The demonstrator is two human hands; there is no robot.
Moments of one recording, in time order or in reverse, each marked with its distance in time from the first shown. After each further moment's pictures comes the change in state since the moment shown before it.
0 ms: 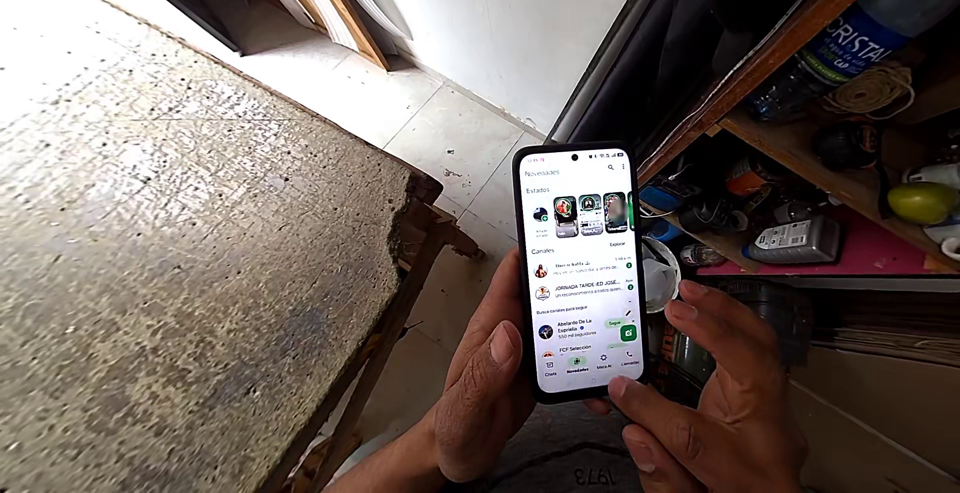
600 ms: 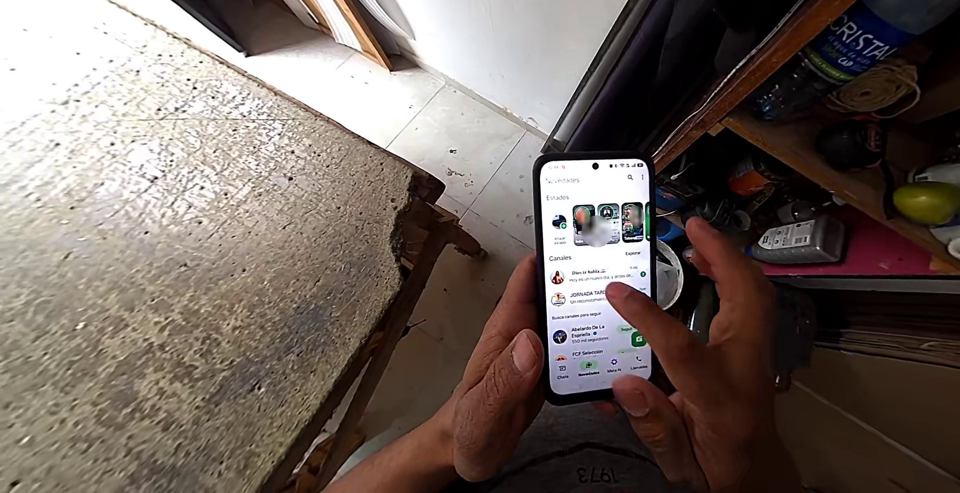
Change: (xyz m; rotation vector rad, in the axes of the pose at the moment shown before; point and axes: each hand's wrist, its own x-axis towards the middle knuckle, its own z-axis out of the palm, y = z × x) left_hand 0.001 -0.006 0.002 0.036 -0.034 -0.011; right_hand 0.030 -0.001 0.004 -0.101 -0.058 0.122
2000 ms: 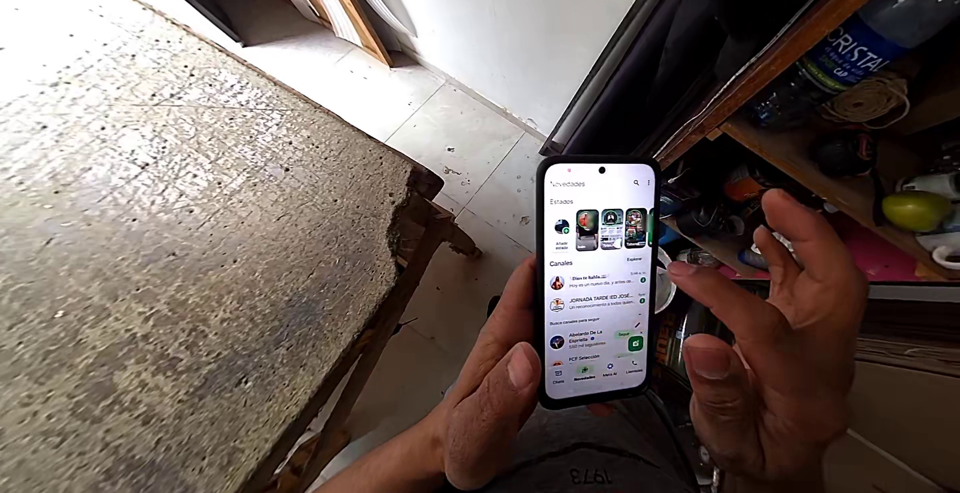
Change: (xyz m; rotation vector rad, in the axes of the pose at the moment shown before) left_hand -0.011 0.003 -0.001 0.026 -0.028 -0.035; right_hand 0.014 0.006 -0.017 0.006 0.188 -0.003
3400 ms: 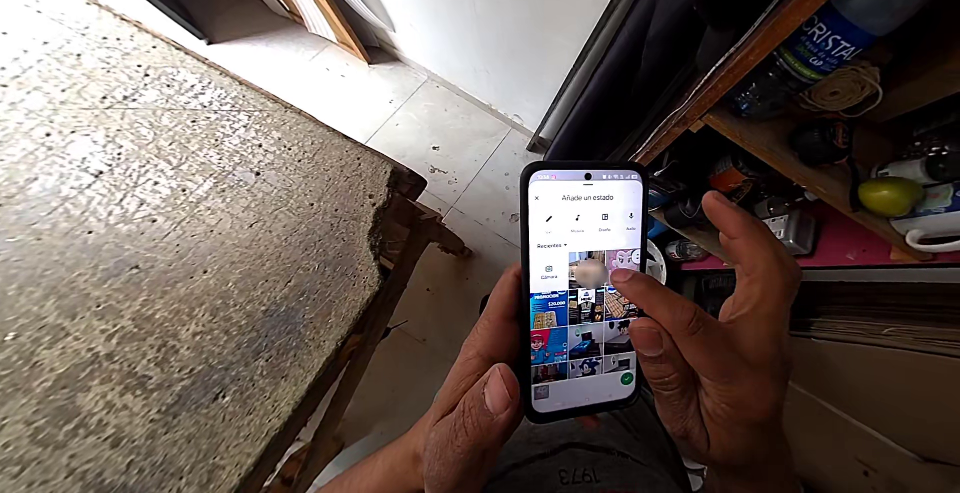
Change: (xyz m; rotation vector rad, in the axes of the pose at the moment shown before) left_hand -0.004 -0.002 0.001 -0.041 -0.006 -0.043; right_hand -0.008 -0.001 0.006 -0.082 -0.078 -0.002
